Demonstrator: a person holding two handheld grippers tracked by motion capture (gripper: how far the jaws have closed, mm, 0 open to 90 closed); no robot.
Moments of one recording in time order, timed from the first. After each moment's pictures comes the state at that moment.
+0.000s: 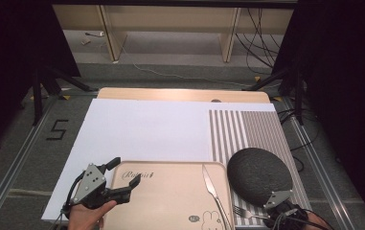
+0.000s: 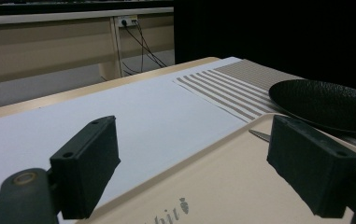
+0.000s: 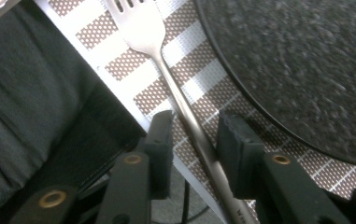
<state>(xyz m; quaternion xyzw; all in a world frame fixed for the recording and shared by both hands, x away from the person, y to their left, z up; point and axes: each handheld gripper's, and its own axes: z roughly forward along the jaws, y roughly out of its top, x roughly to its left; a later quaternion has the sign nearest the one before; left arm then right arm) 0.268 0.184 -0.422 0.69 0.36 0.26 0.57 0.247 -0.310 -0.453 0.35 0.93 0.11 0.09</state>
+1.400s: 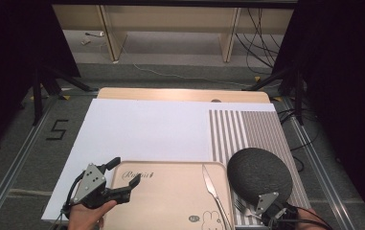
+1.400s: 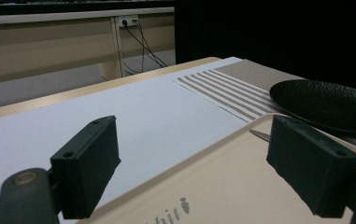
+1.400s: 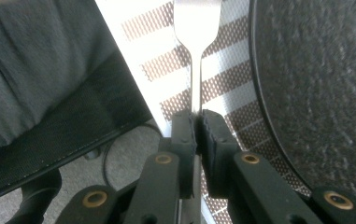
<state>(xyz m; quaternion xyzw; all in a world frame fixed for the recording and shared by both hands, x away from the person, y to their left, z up) 0.269 0.184 -0.423 0.69 0.36 0.26 0.57 0.250 -0.289 -0.447 0.23 0.97 0.06 0.09</state>
